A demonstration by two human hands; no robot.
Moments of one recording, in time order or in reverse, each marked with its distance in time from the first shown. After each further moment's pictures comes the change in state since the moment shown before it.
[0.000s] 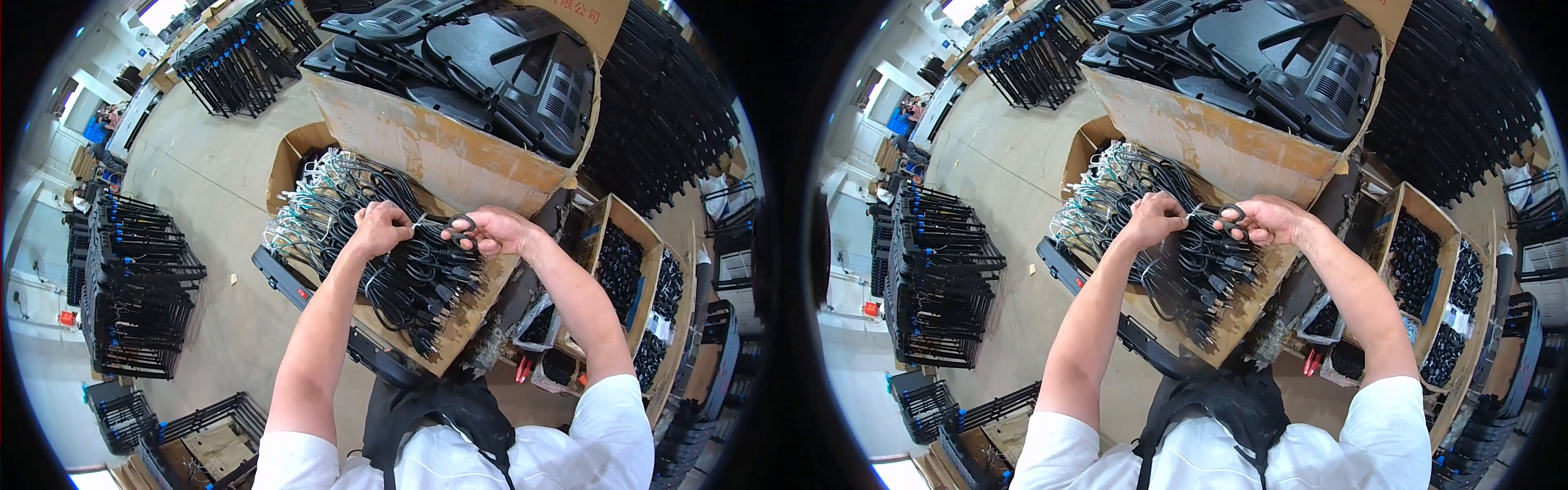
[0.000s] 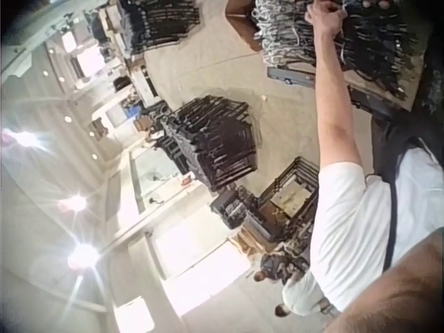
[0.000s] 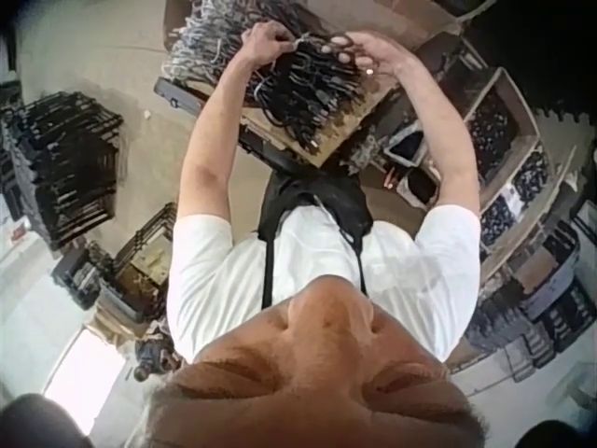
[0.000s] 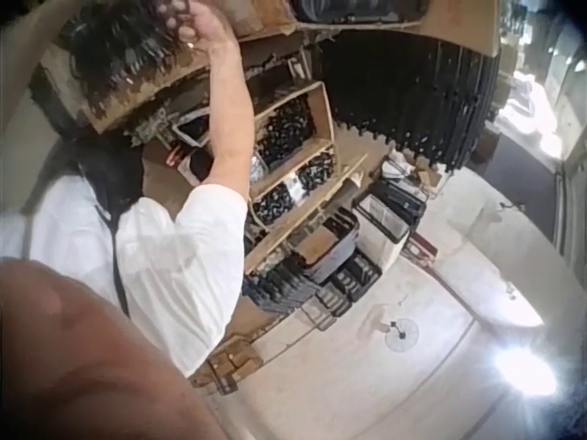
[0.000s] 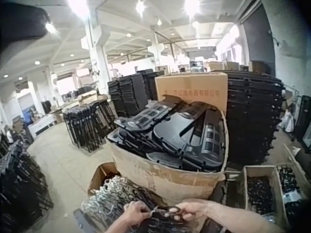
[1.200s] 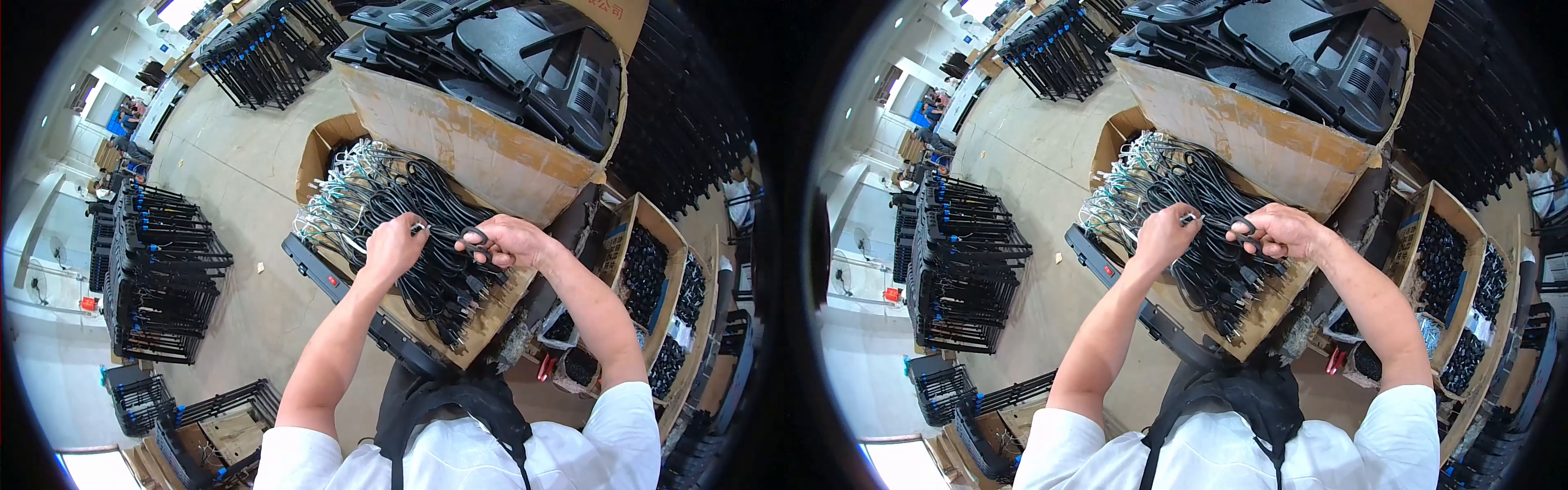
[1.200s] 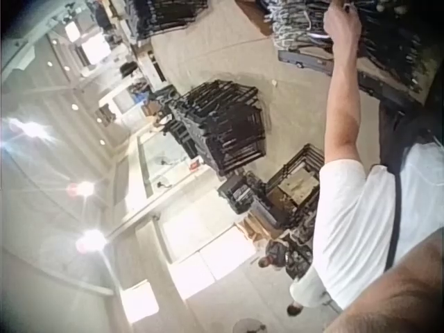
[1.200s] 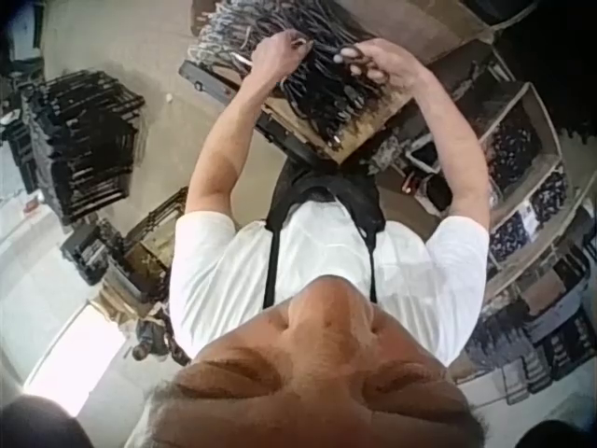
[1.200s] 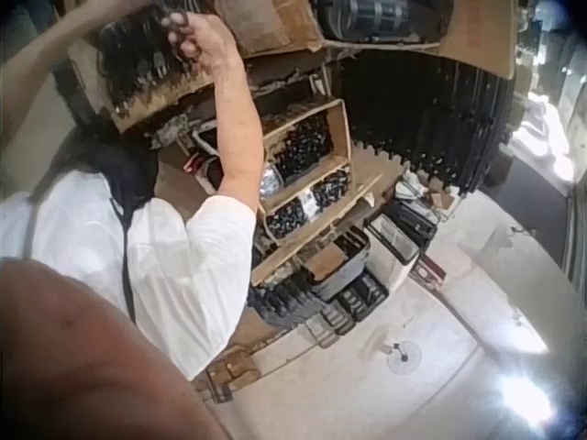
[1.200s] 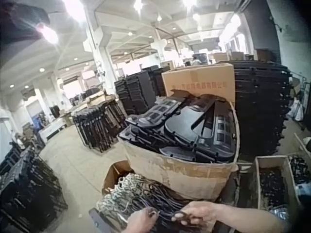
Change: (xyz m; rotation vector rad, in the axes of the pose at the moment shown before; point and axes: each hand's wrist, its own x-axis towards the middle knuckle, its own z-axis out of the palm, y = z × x) left_hand -0.069 0.033 -0.015 0.094 0.189 -0.209; right_hand -0.007 0.011 0.060 -0.127 0.034 -0.084
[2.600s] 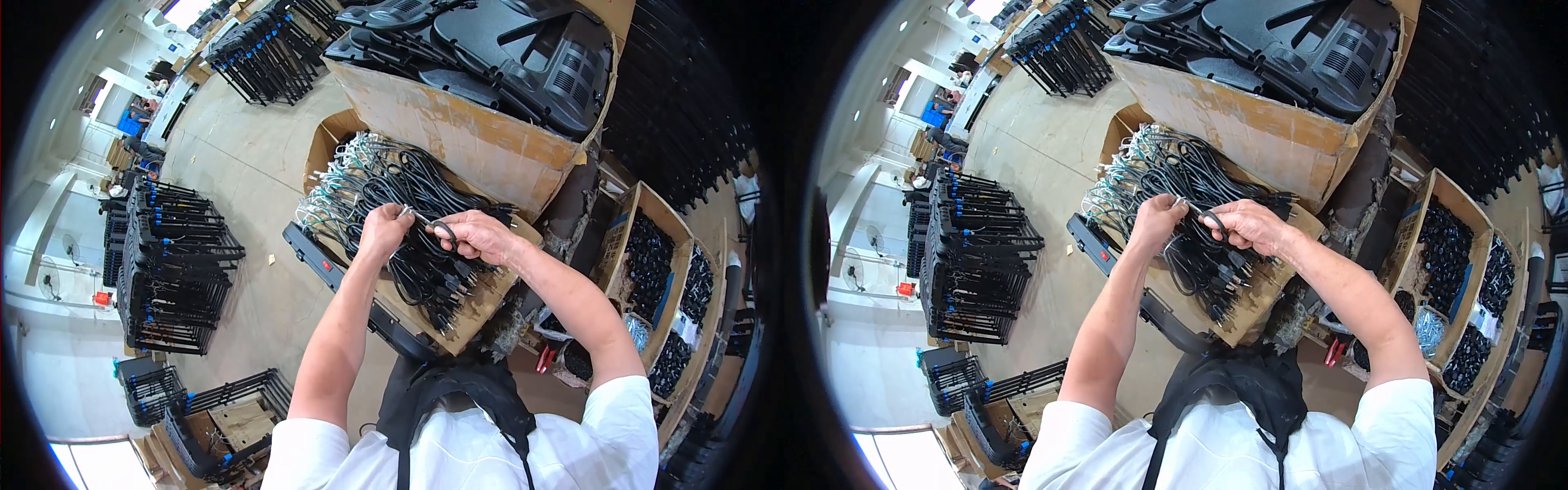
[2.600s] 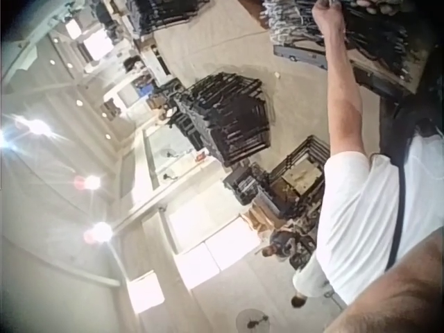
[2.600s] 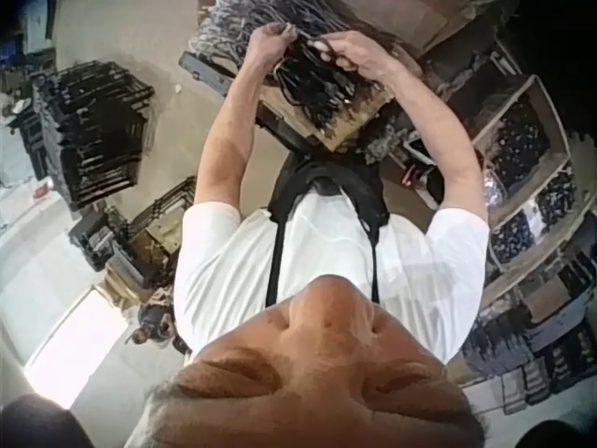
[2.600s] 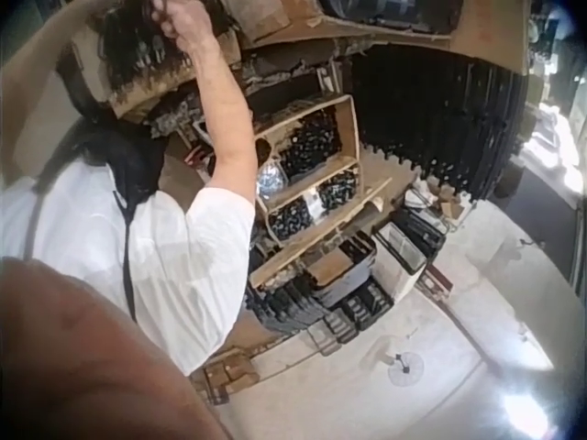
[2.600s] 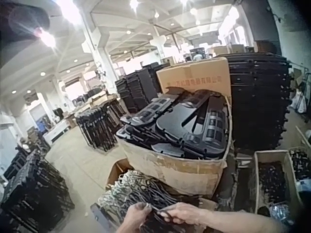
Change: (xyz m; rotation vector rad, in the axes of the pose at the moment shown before) left_hand 0.008 -0.013 0.026 -0.578 -0.017 -0.240; right_hand 0.025 0.035 0.012 0.076 -0.056 -0.140
